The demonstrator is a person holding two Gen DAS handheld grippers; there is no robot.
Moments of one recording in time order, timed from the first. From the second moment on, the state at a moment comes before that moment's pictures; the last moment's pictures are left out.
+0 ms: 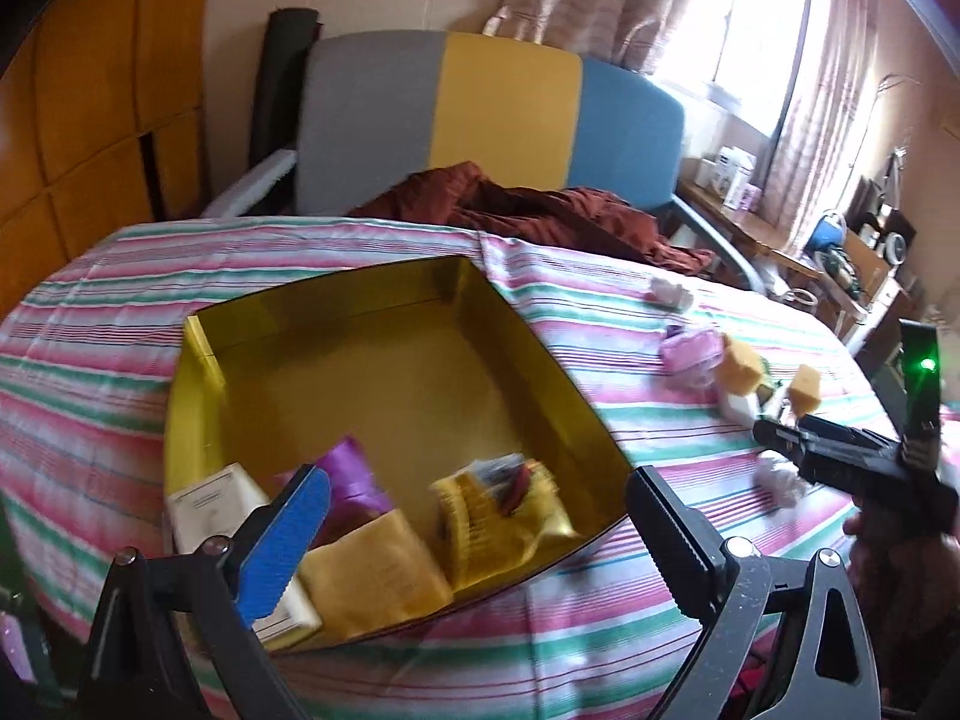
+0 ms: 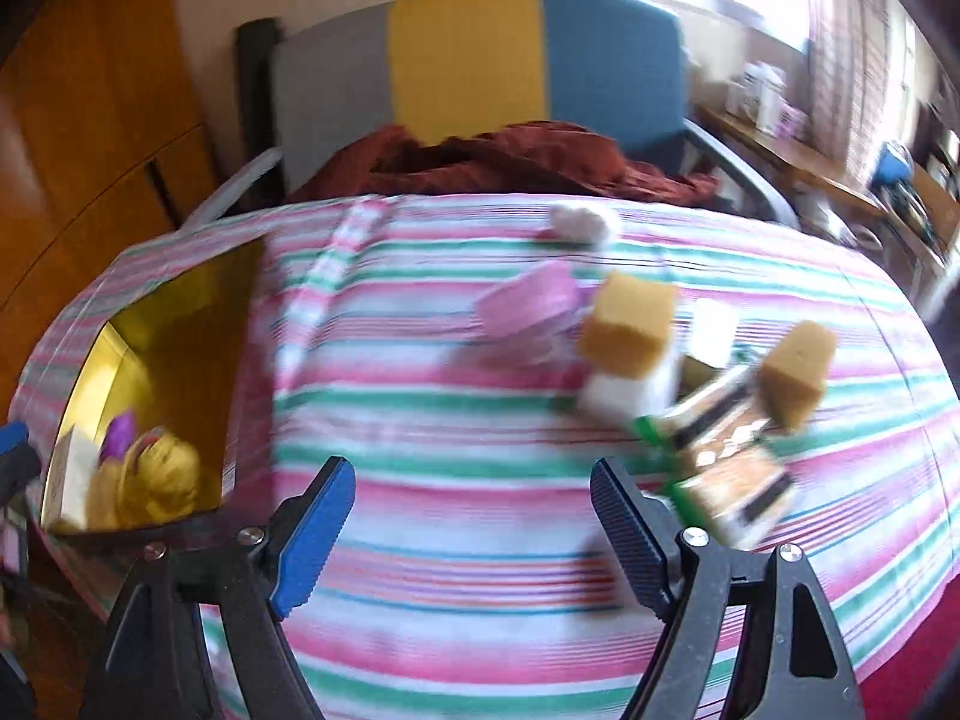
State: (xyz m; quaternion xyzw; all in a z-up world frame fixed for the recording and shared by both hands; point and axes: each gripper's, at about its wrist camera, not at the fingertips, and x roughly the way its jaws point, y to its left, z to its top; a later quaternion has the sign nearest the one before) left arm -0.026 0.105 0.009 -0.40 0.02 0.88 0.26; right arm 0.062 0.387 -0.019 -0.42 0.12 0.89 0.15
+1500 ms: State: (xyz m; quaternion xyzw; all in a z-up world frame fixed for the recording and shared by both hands) left arm -0.145 0.360 -0.048 -0.56 -0.04 0.76 0.34; right arm -0.005 0.534 -0.031 -0.42 0.19 0.86 0.19
